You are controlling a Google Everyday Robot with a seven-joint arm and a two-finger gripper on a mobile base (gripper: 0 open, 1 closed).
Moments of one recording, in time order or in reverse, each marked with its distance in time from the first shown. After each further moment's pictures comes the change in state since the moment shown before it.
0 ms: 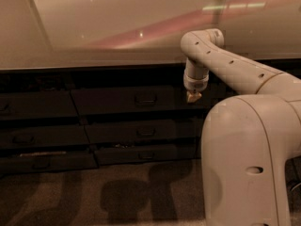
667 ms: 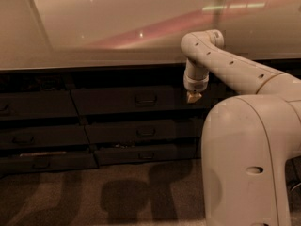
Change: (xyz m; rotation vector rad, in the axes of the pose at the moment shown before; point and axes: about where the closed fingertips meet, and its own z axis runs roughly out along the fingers) arm 0.000 0.000 0.005 0.000 0.000 0.000
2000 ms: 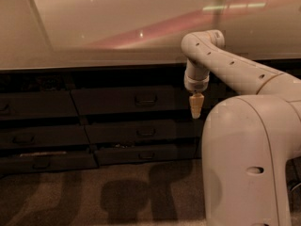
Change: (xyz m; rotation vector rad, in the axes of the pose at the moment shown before) arm 0.000 0.000 0.000 0.000 0.000 0.000
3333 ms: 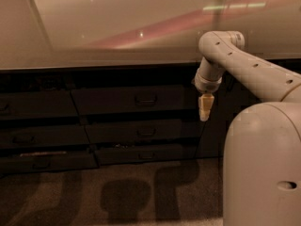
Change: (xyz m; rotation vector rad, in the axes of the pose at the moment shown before) arm 0.028 0.010 -0.014 0.067 -0.088 0.049
